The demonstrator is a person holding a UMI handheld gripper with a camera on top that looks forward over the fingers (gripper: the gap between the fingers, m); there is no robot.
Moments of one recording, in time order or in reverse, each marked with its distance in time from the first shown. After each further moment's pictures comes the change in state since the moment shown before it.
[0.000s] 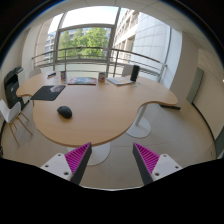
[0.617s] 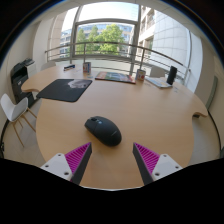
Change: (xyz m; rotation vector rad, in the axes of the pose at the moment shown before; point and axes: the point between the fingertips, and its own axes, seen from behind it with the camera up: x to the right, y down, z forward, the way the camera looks) arm -0.235 -0.057 0.200 0.004 -0.162 -0.071
